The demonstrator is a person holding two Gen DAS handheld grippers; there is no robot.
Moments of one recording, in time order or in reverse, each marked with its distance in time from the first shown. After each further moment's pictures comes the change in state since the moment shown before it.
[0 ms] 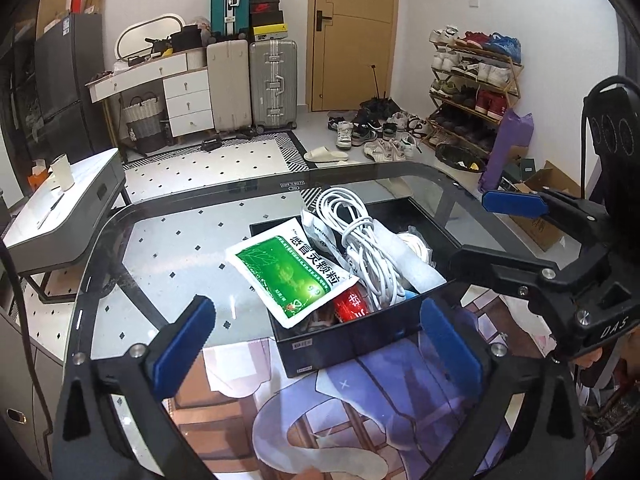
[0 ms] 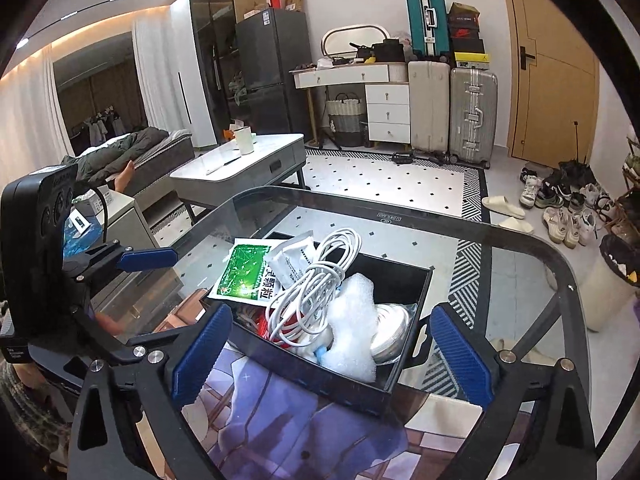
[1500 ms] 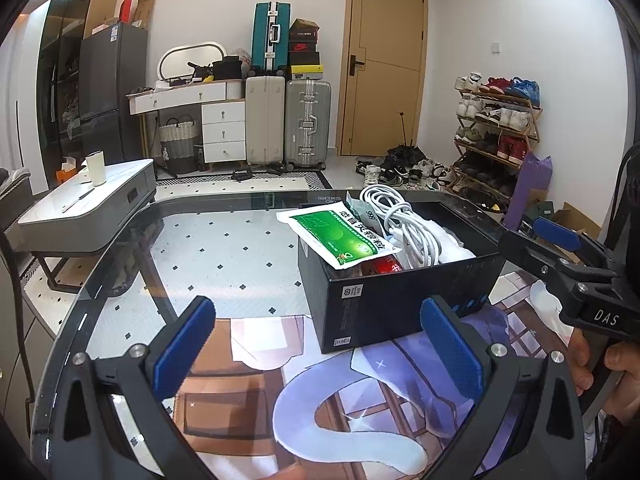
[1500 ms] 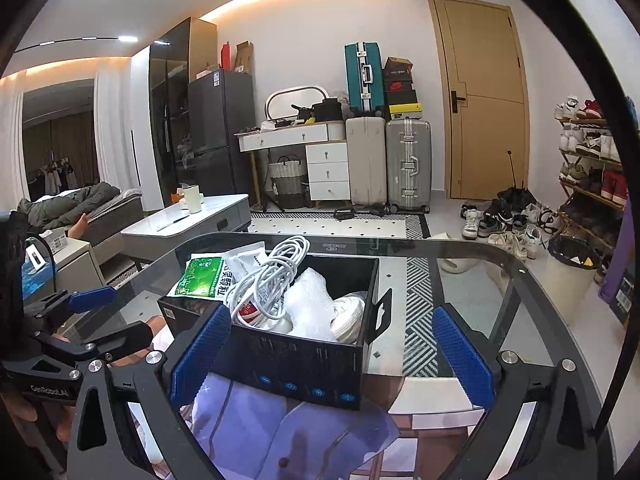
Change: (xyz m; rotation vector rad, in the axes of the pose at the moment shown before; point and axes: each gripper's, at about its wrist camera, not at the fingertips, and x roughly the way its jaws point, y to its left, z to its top) left arm -0.006 0.020 -0.064 -0.077 -0.193 0.081; right arm -0.013 0.003 -0.061 0.064 -0.241 -0.210
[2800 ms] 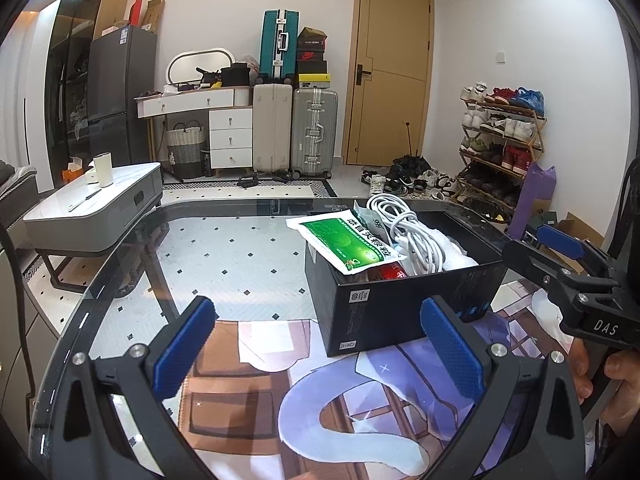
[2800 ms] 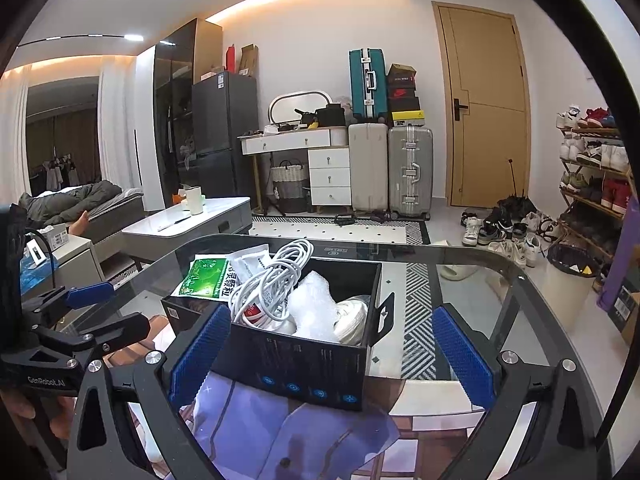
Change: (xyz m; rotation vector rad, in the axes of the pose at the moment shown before) left arm -0.006 0.002 -0.002 -0.022 -0.032 0.018; right arm -0.001 0.007 -0.007 -0.026 -0.029 0.003
